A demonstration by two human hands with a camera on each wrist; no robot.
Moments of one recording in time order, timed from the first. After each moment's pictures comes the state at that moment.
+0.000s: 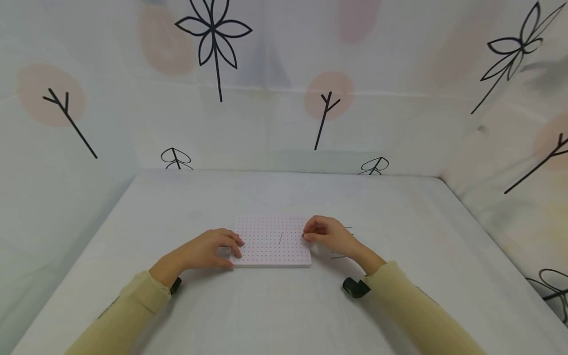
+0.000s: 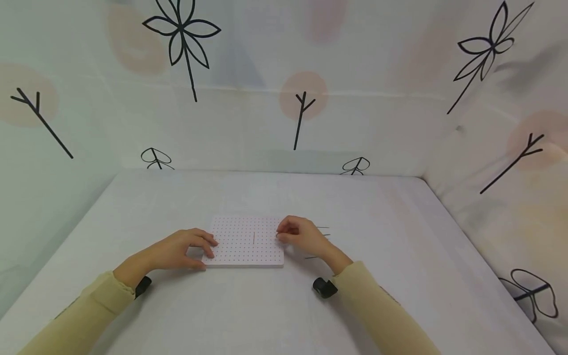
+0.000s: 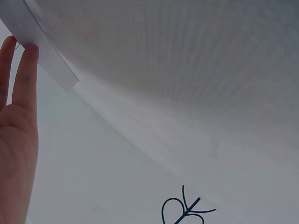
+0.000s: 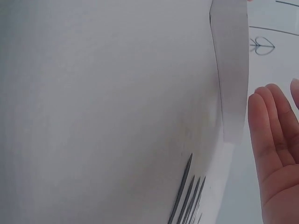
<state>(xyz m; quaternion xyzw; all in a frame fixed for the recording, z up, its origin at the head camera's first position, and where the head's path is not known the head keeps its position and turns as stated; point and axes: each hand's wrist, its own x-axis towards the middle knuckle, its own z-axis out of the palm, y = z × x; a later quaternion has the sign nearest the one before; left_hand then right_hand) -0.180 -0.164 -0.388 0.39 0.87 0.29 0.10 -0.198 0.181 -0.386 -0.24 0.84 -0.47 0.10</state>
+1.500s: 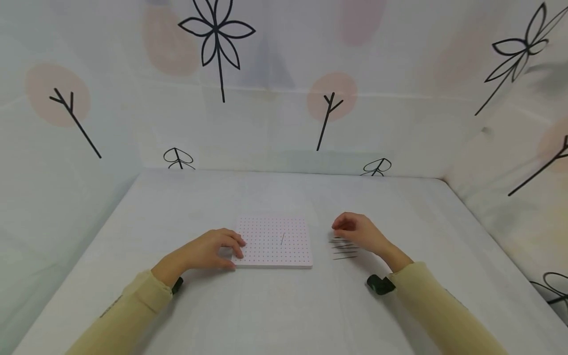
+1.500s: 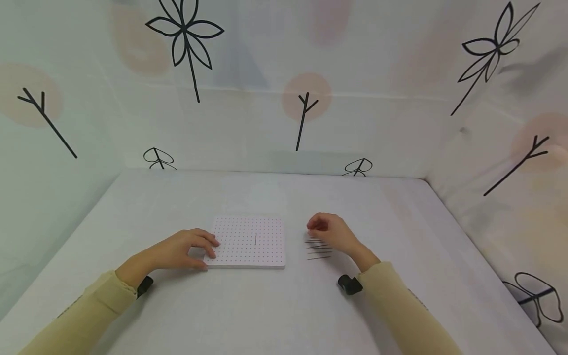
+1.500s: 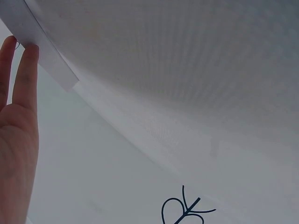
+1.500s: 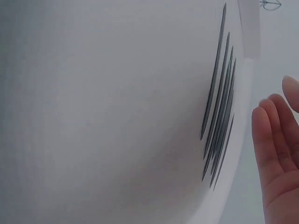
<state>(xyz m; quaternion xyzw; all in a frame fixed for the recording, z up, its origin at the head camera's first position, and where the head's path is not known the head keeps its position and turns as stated) -0.179 -0.163 -0.388 0.38 0.87 0.30 0.11 -0.206 0.239 -0.388 -0.18 0.88 -0.43 0.06</state>
